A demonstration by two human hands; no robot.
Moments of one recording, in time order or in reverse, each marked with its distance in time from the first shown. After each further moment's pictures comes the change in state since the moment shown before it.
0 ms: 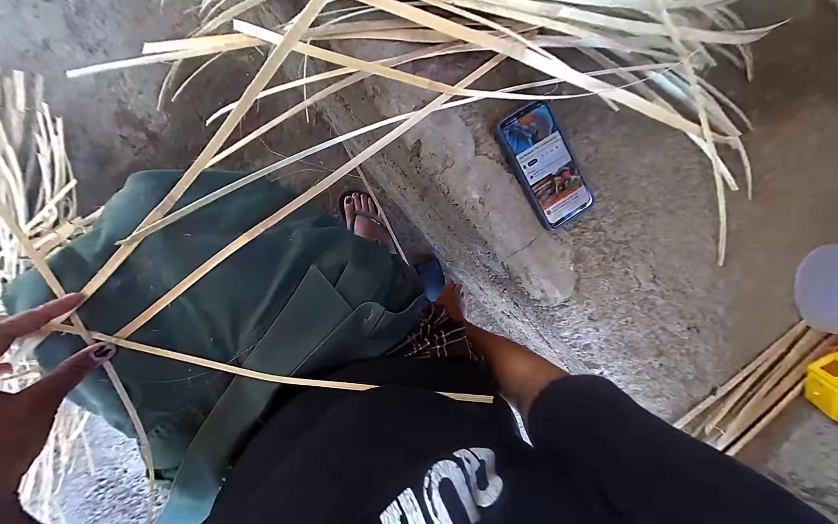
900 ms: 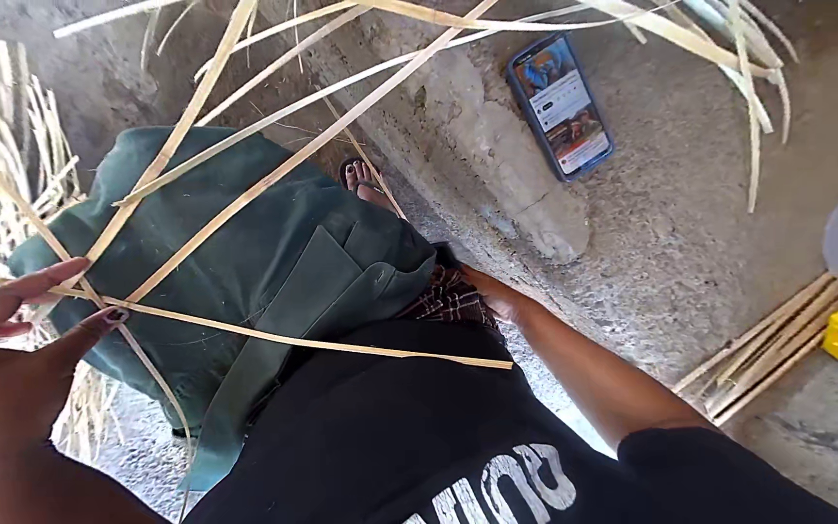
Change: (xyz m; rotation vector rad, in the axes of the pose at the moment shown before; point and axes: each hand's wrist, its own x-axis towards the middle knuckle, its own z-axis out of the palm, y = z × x) left_hand -0.002 -0.022 0.002 -0.038 0.022 0.036; right_hand -0.118 0.034 -0.078 0.727 -0.577 -0.469
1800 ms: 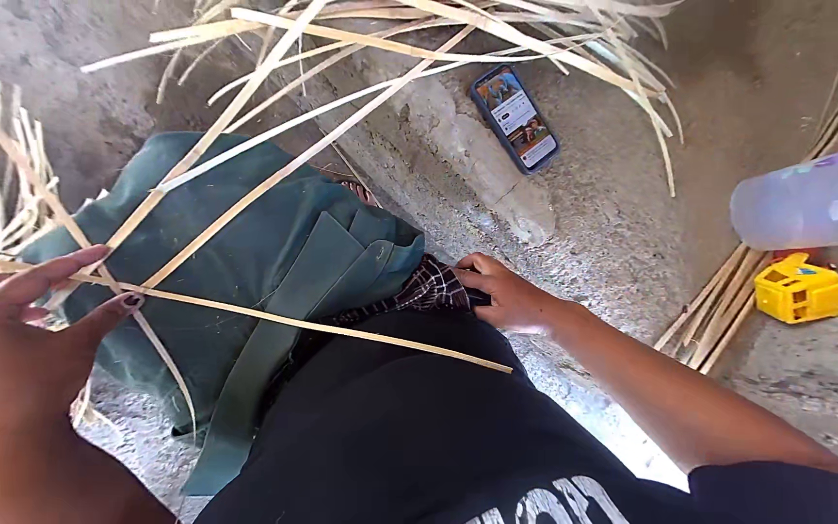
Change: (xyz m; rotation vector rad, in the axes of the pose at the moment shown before) left_hand 0.003 -0.018 0.004 -0.017 0.009 0.072; right_hand -0.084 -0.061 0.045 -1.074 0.128 -0.434
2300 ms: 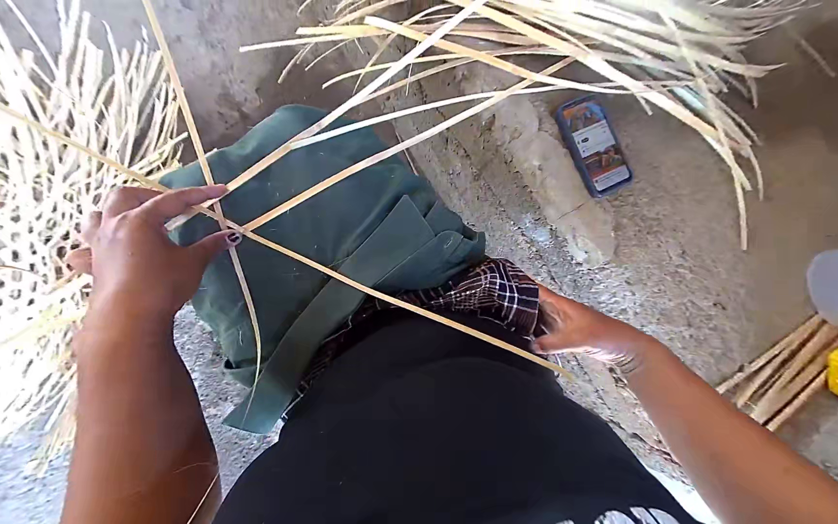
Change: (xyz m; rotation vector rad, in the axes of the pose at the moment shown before) left_hand -0.028 0.029 -0.008 0.108 0.123 -0.009; right_hand -0.025 -0.012 -0.003 0.772 -0.266 0.131
